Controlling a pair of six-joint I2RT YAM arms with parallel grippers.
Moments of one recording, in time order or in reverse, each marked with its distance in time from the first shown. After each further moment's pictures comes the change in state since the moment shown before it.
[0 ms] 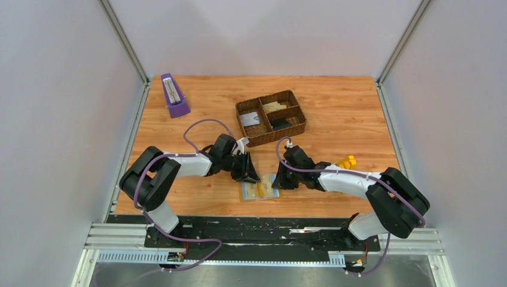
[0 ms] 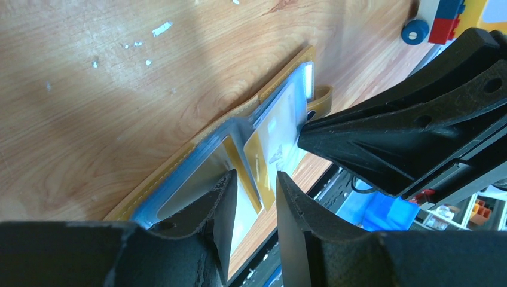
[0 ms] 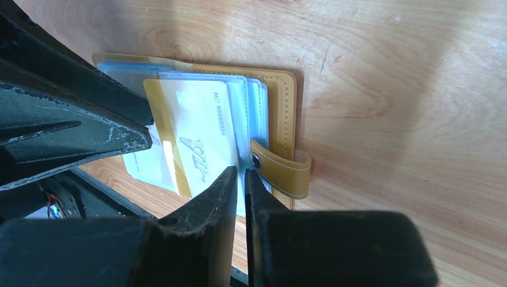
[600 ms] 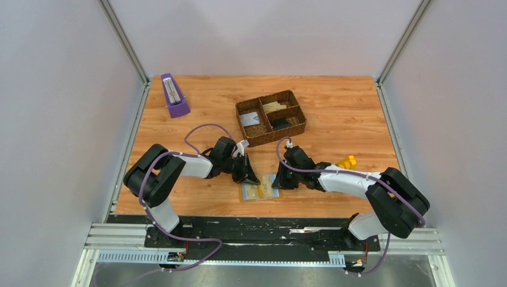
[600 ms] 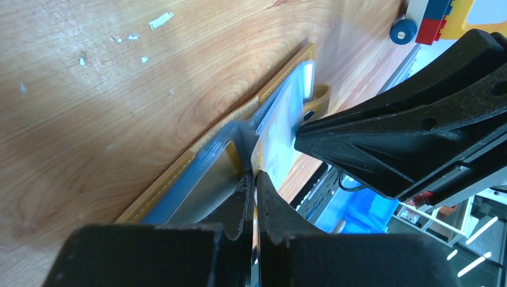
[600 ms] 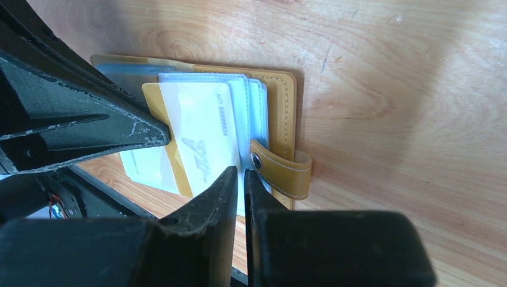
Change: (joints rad) left arm 0.000 0.050 -0.045 0.135 0.054 -0.081; right arm 0.000 0.000 -0.007 0.013 -0.004 0.002
